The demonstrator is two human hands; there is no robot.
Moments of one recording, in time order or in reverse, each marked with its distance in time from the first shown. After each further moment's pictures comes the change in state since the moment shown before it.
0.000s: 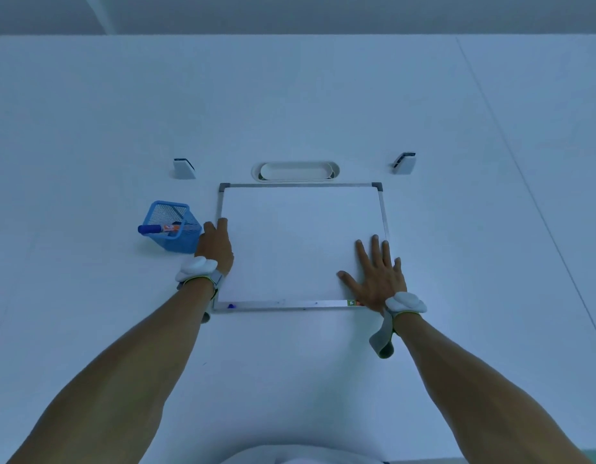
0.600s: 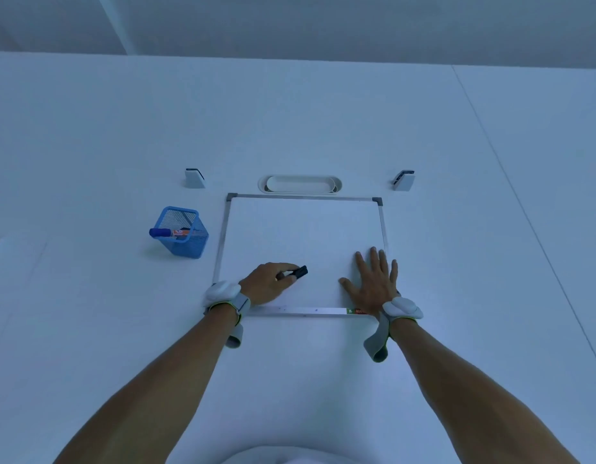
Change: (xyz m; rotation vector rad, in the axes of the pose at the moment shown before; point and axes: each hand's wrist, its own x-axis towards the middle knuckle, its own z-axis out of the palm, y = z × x) left_hand -0.063 0.047 0.017 -0.347 -0.450 0.340; right_hand 0.004 -0.009 -0.007 0.067 0.019 0.021
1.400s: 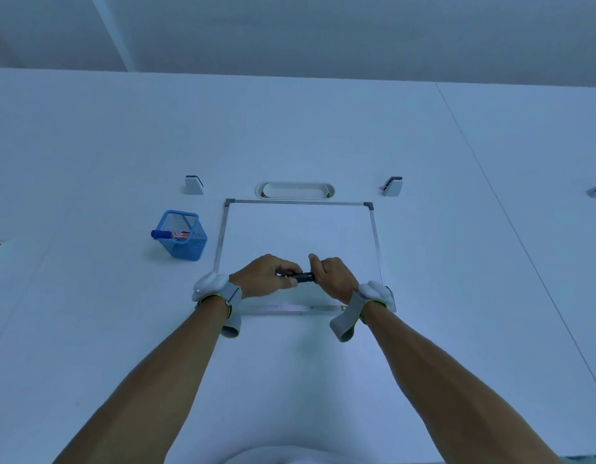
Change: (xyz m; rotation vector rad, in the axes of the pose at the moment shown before) left_hand -0.027 0.030 -0.020 -0.040 -0.118 0.154; right_hand -0.001 -0.063 -0.034 0.462 -0.097 -0.278
